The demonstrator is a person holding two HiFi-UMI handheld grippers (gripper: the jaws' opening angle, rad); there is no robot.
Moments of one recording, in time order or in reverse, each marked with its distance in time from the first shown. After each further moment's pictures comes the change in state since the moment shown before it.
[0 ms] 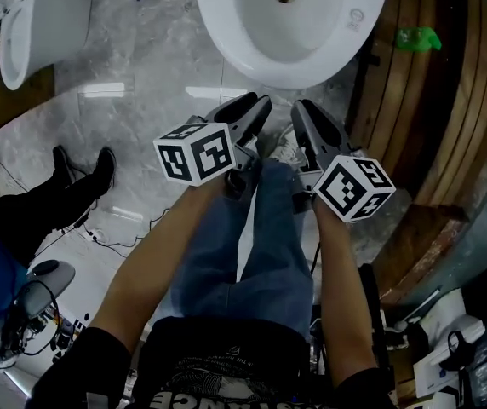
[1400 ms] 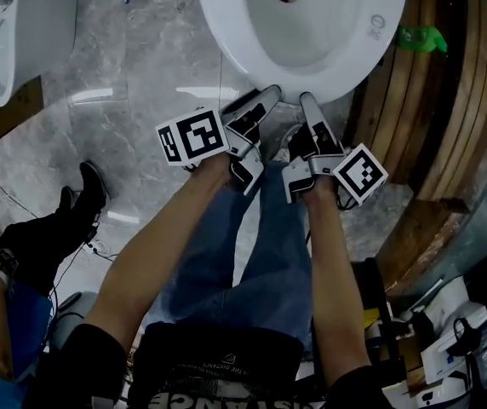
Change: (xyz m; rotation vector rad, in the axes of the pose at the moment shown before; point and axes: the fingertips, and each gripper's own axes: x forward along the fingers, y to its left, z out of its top) left arm 0.024 0.036 0.020 -0.338 0.000 -0.217; right arm 0.043 -0.048 -0.022 0.524 -0.210 -0.022
